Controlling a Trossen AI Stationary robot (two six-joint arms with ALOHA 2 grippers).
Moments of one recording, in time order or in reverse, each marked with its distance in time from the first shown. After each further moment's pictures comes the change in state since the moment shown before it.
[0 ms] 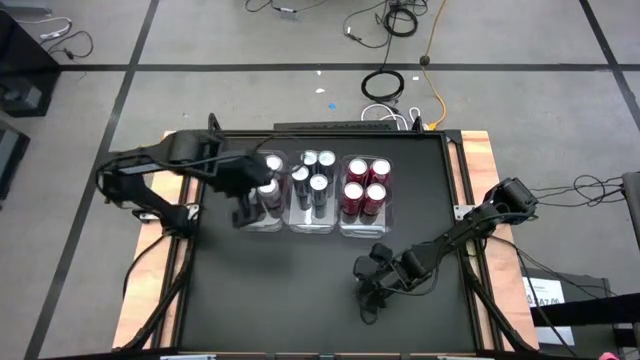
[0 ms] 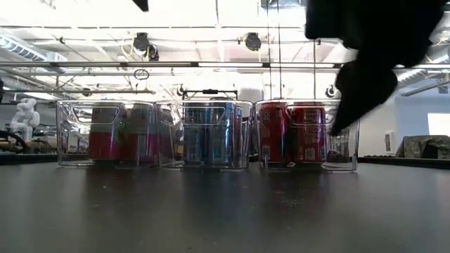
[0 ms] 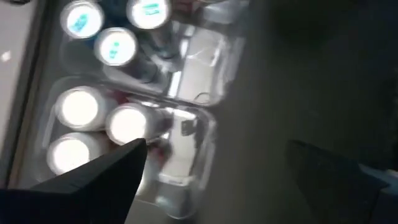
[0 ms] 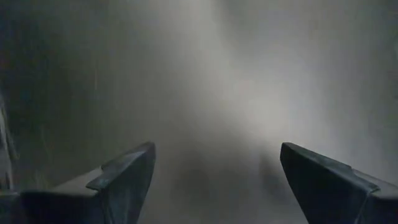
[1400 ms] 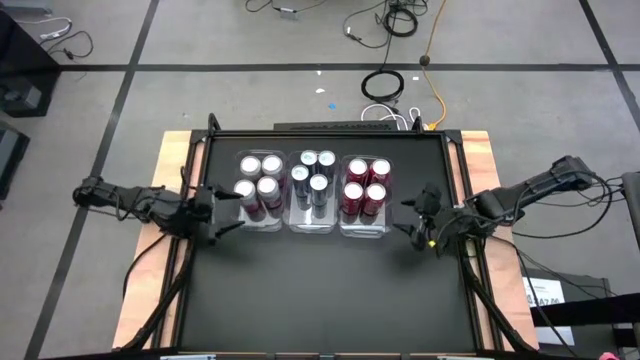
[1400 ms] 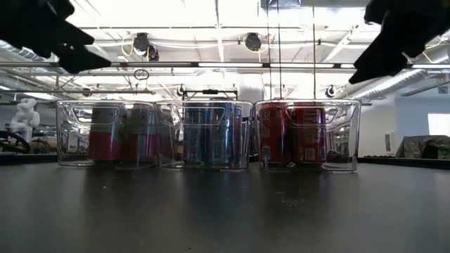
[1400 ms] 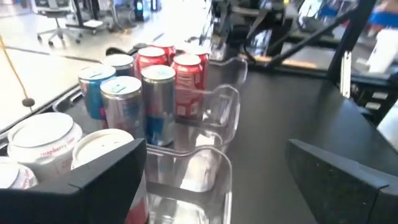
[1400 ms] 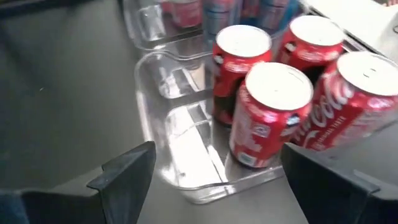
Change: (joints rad) left arm -0.268 -1.314 -1.593 1.216 -0.318 0.055; right arm -0.150 -0.957 -0.484 -0.155 0.315 -0.316
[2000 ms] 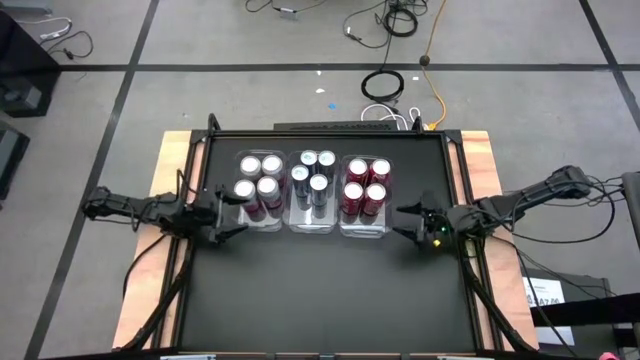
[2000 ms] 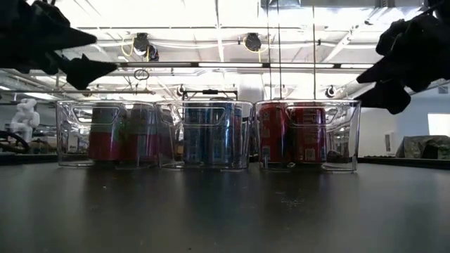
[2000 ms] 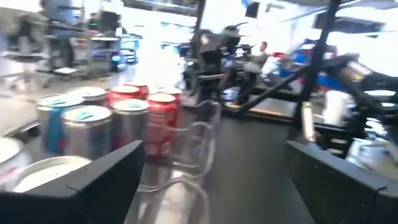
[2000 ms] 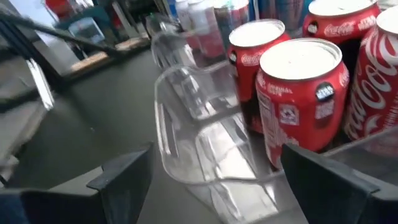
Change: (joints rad) left arm 0.079 -0.191 -0.274 0.362 0.148 0.038; right arm -0.062 -0.293 -0.404 0.466 -0.108 -0.003
